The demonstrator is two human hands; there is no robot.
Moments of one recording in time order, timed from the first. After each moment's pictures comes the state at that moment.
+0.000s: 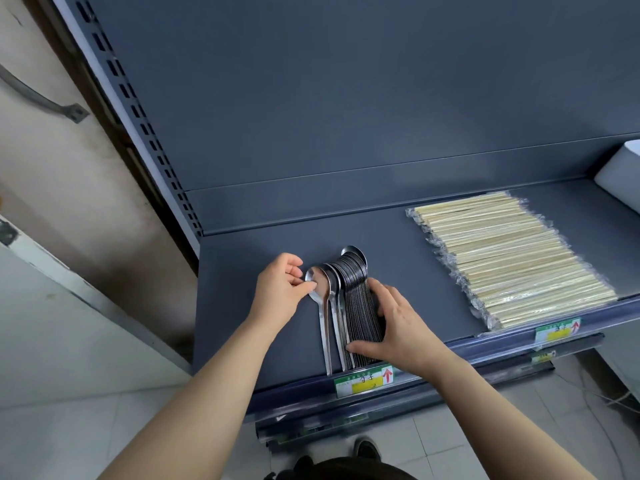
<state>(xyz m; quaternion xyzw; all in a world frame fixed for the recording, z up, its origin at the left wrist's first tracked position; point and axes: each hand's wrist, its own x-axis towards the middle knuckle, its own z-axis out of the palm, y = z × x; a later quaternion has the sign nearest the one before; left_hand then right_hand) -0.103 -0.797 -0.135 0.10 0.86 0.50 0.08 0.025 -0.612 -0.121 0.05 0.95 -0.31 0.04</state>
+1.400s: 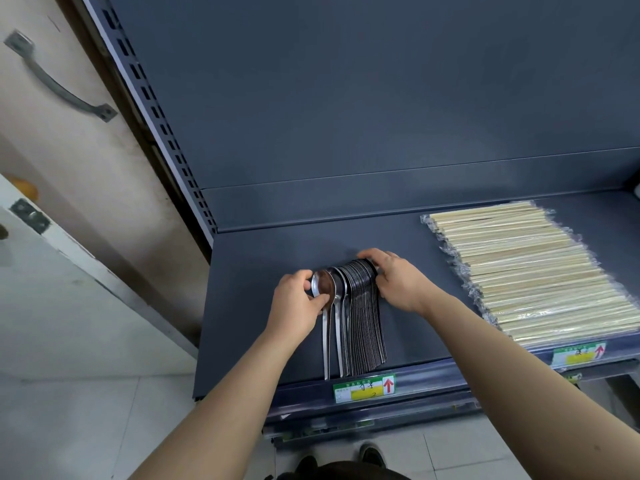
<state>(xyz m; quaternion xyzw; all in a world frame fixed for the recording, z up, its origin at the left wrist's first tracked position) -0.082 -0.782 -0.143 0.06 0.88 0.46 0.08 -0.064 -0.577 -0.112 0.02 0.95 -0.31 0.09</state>
